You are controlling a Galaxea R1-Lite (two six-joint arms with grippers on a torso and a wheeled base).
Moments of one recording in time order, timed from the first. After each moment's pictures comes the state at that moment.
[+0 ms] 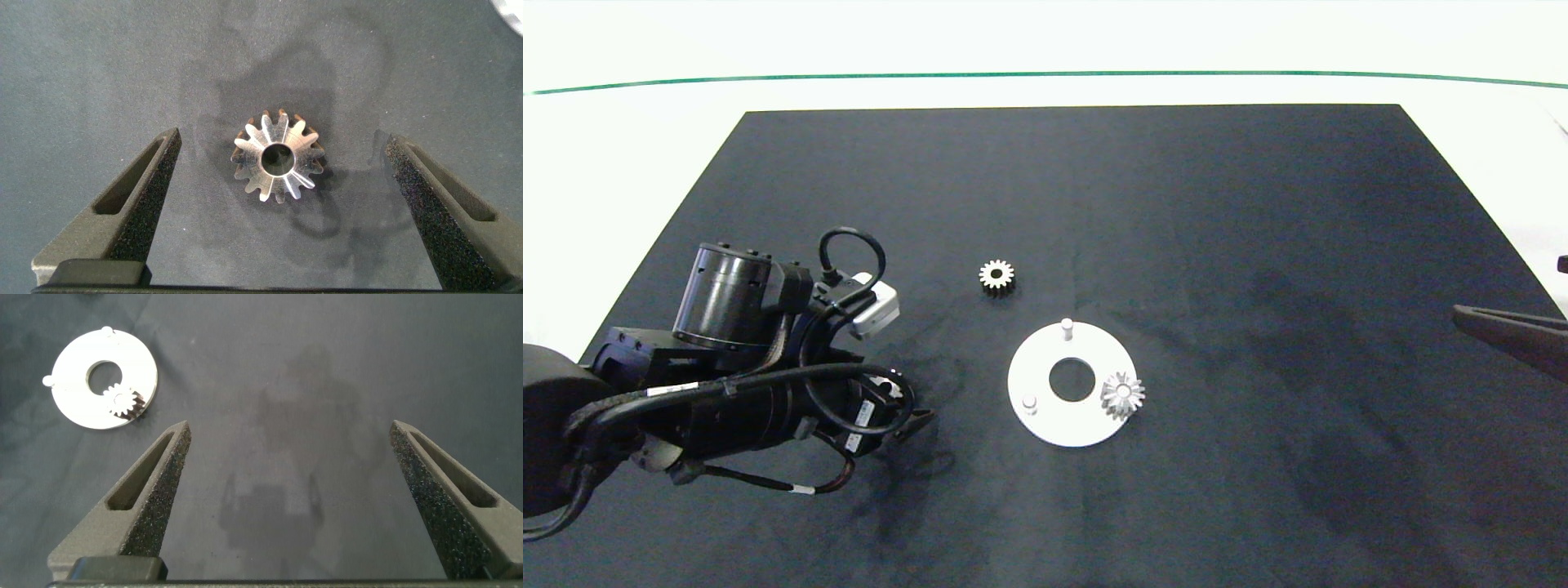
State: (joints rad) left arm -0.41 1.54 -0.83 -0.08 0.07 0.27; right arm 0.53 1.03 -1.01 0.25 -0.28 -0.11
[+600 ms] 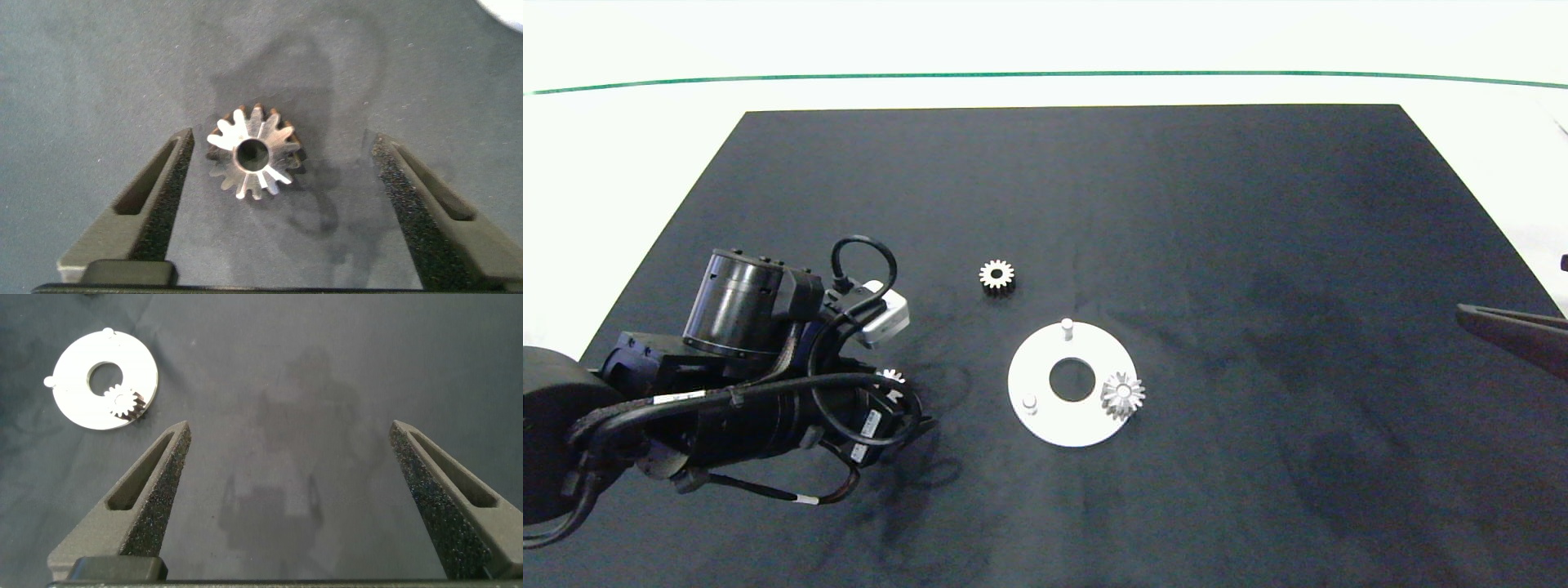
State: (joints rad) left arm -0.44 1.55 -0.82 -0.06 0.07 0.27; right arm 0.53 1.03 -1.01 0.25 -0.28 -0.11
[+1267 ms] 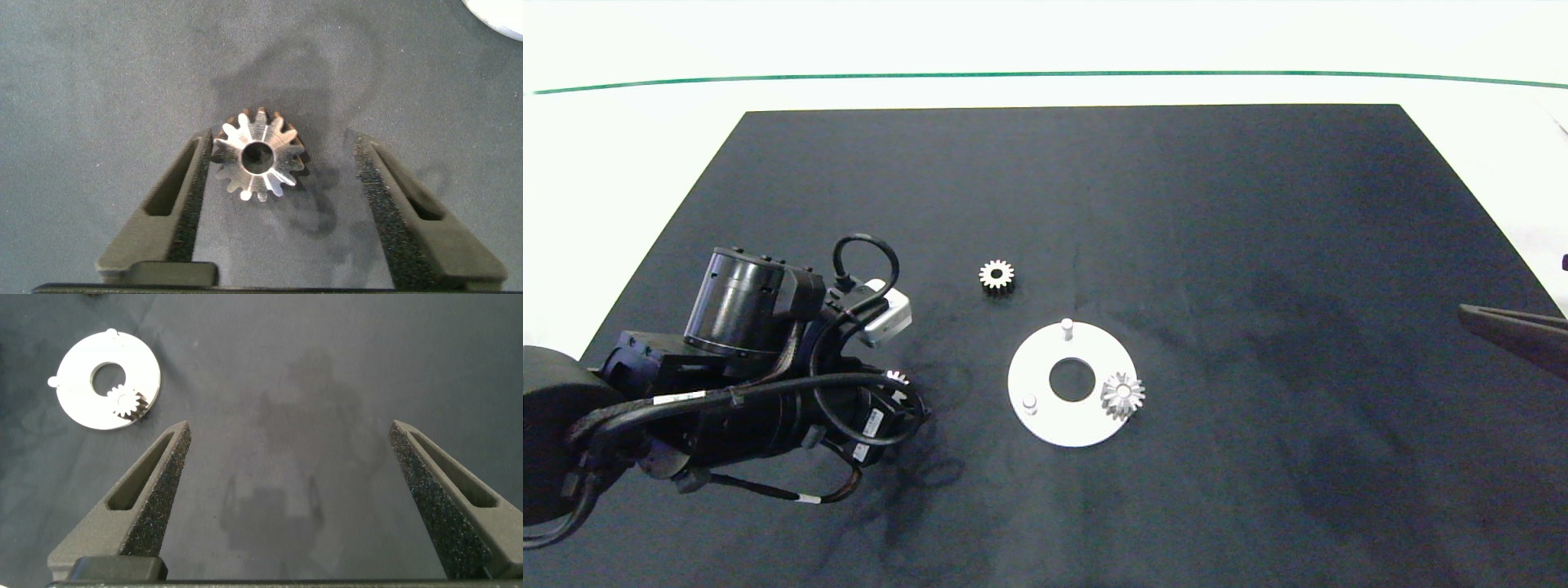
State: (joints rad) left arm -0.44 1.55 -0.83 -0.07 0.07 0.27; right arm 0.54 1.02 -1.01 0.25 -0.28 -0.11
